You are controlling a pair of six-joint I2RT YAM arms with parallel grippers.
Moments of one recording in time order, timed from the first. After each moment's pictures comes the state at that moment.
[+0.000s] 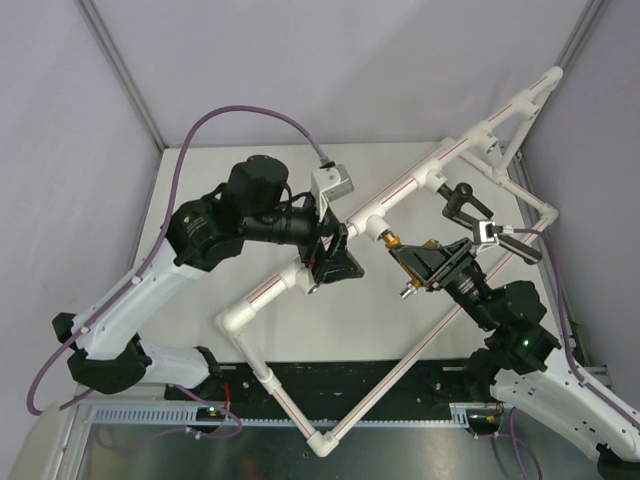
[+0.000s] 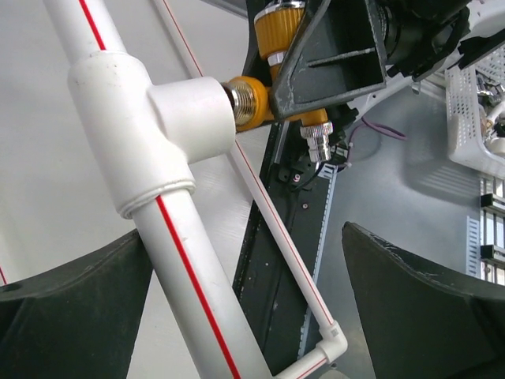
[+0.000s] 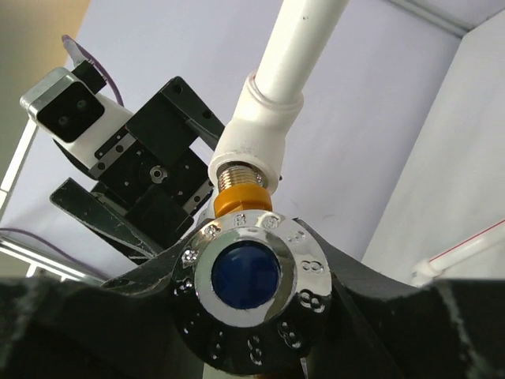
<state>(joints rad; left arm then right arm) -0.93 1.31 1.72 -0.85 0.48 -0.10 0.81 0.46 0.55 0.21 0.02 1.26</state>
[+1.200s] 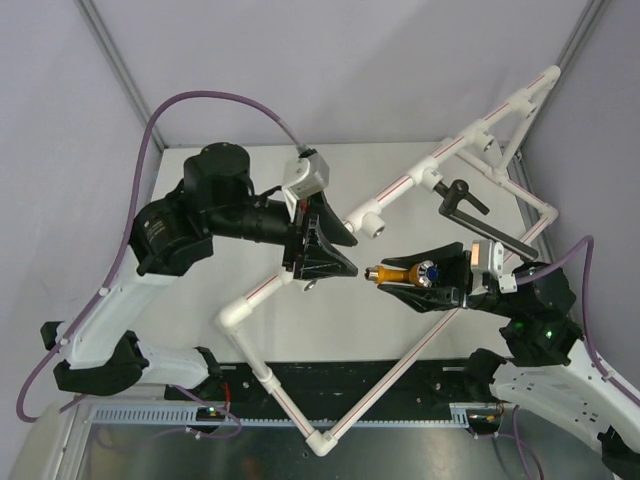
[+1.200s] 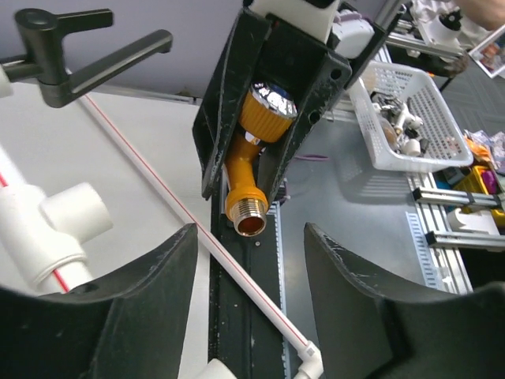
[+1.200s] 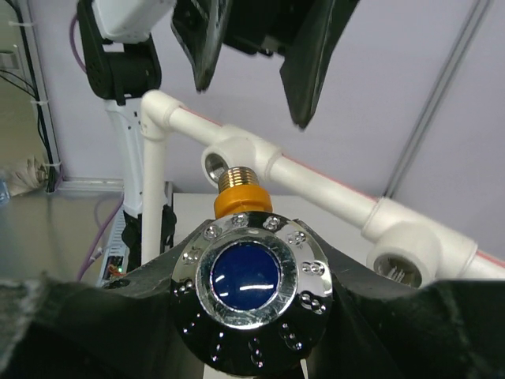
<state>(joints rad) -0.95 1.29 1.90 -0.83 0.68 -0.10 0.85 0.55 0.82 0.09 -0.53 0.01</state>
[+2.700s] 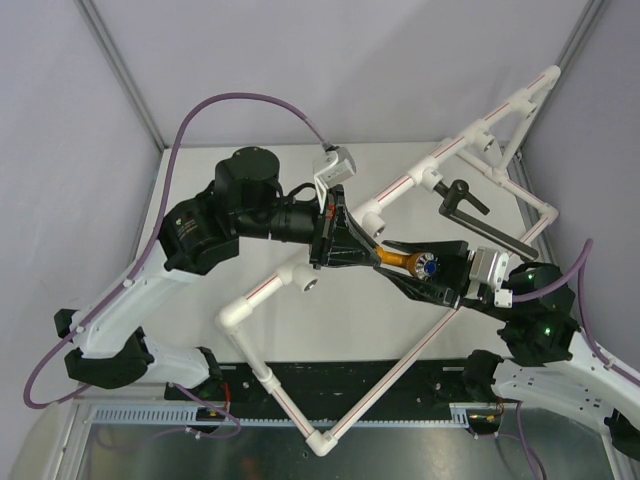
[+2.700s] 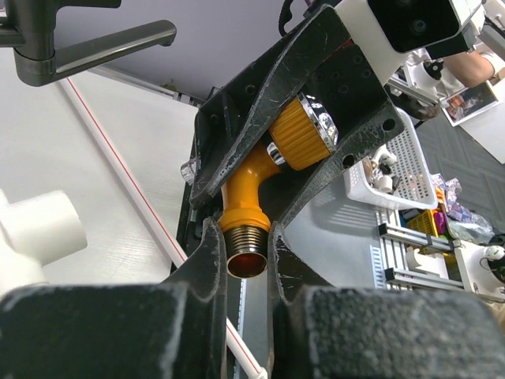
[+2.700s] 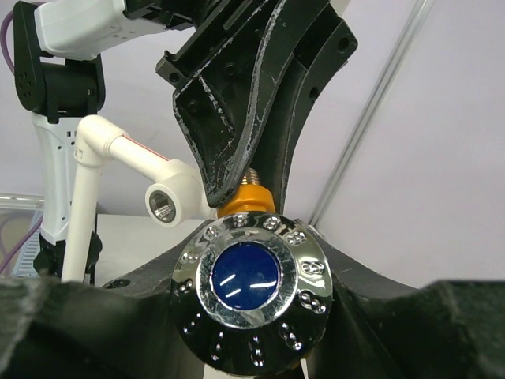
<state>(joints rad) -1.02 1.34 1.85 -0.72 0.58 -0.32 1.01 0.61 0.87 0.17 -0.30 -0.23</state>
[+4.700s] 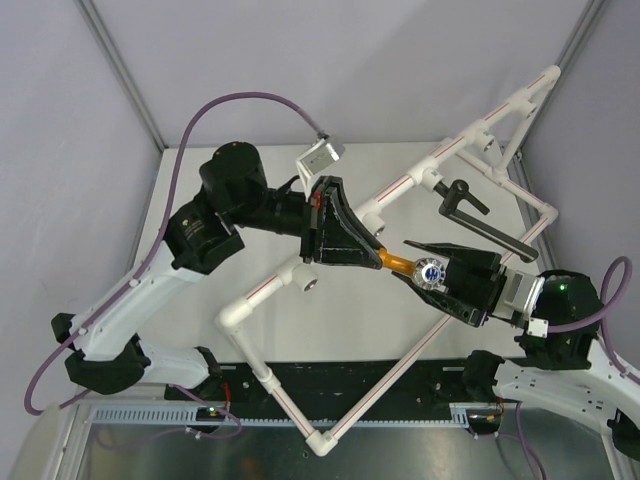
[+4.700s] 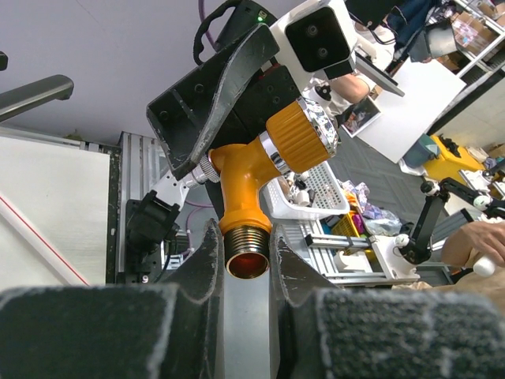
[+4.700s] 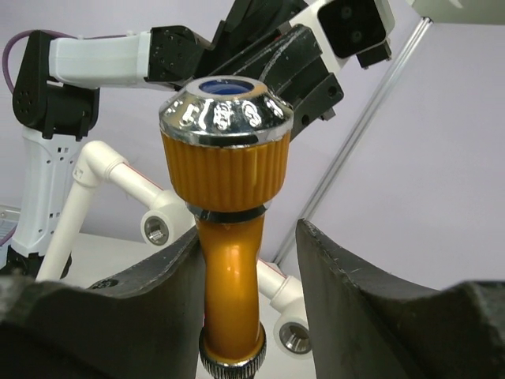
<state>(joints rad) -0.95 1.30 1.73 -0.38 0.87 -0.55 1.05 0.53 0.89 0.16 -0.31 -0.37</state>
